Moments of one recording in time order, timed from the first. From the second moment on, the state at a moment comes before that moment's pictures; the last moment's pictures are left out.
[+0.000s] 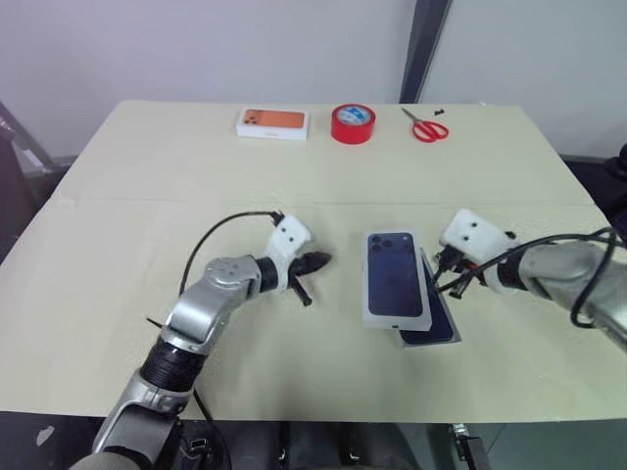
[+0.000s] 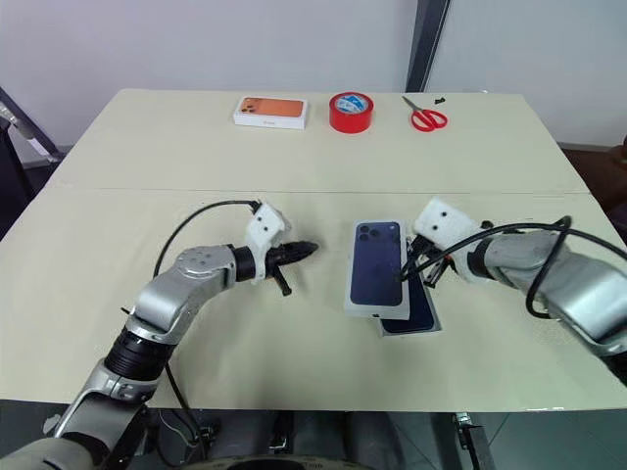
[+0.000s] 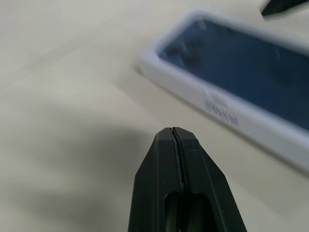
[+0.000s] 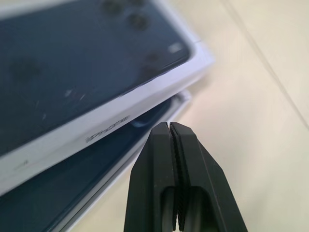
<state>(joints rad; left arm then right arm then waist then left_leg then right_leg) -0.48 0.33 -0.34 -0.12 -0.23 0.65 -0.67 -0.42 -1.23 0.31 -0.45 0.53 0.84 0.47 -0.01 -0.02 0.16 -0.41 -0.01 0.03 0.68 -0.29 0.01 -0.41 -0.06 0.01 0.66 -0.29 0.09</state>
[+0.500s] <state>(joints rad) -0.55 0.25 -0.42 -0.10 -0.24 0.67 -0.80 -0.34 -1.16 0.21 -0.51 0.41 0.91 0.62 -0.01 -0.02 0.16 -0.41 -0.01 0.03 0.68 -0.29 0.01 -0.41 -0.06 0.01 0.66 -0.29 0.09</state>
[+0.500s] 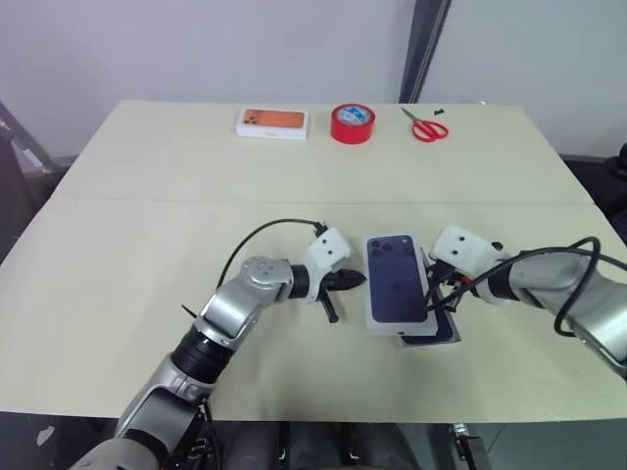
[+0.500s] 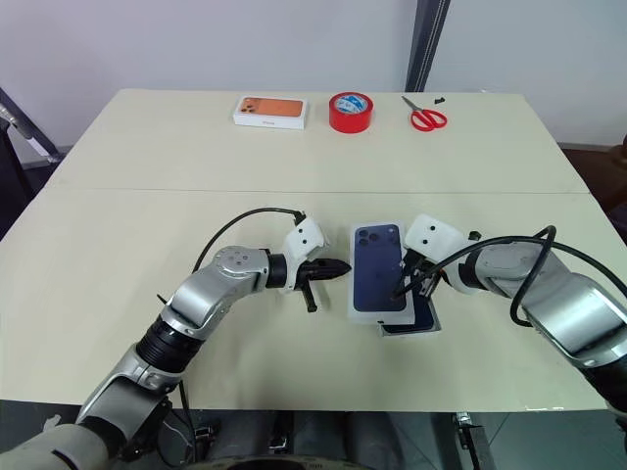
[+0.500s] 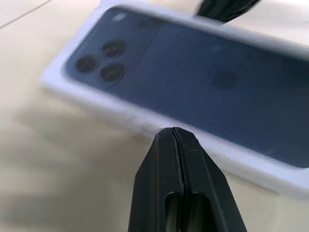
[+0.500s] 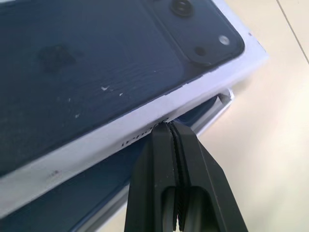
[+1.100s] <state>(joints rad) -0.59 0.29 -0.36 -0.12 -0.24 0.67 -0.80 -0.27 -1.16 0.13 -0.55 0.35 0.96 0.67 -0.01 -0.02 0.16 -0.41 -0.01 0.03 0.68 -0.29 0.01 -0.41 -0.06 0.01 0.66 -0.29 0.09</state>
